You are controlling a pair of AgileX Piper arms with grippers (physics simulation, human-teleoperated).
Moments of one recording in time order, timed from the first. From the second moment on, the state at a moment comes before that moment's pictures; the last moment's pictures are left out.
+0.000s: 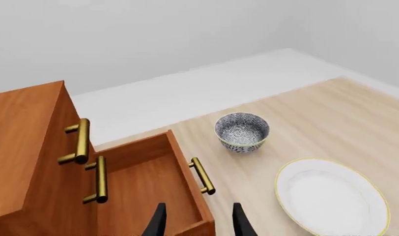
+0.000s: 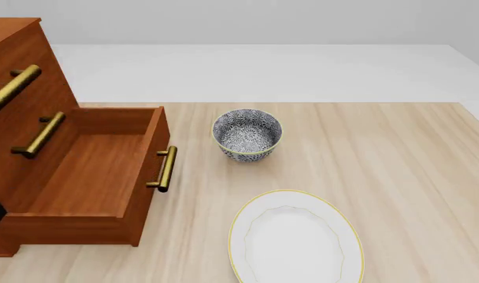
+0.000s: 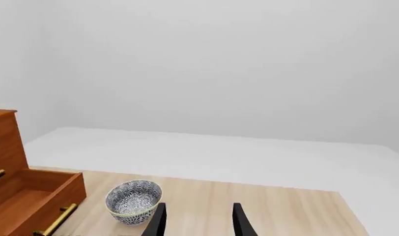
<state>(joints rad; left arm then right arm) -0.36 0.04 -0.53 0.65 0.08 0.14 0.00 -0.57 0.44 0.00</state>
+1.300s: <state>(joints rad) -0.35 0.00 -0.98 1.09 0.12 0.22 0.00 -1.04 1.01 -0.12</state>
